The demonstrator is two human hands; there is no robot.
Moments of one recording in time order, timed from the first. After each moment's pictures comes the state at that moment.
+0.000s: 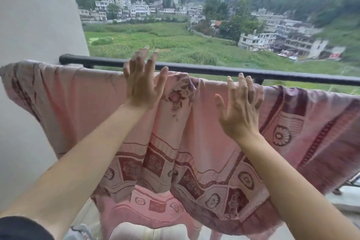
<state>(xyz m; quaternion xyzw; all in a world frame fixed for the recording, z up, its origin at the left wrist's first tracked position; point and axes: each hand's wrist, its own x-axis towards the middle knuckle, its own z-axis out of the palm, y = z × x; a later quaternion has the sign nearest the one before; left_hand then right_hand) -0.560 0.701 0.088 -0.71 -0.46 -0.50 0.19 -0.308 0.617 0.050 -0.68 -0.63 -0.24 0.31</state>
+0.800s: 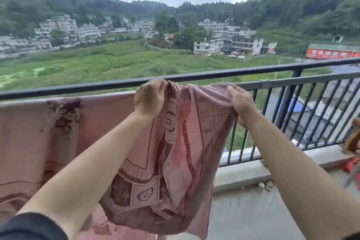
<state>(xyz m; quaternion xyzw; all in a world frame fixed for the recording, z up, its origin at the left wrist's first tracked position) -0.106 0.574 0.105 -0.79 -0.38 -0.48 0.05 0.137 0.461 0.091 -0.55 -0.33 0.32 0.70</state>
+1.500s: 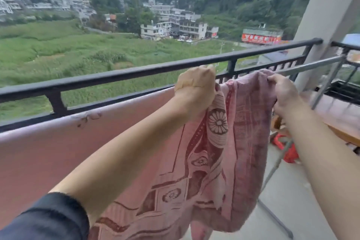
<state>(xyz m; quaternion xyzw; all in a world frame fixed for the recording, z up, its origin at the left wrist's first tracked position) 0.307 0.531 0.128 -0.91 -0.24 -0.35 0.00 0.530 0.413 0.088 -0.60 -0.17 0.15 0.77</state>
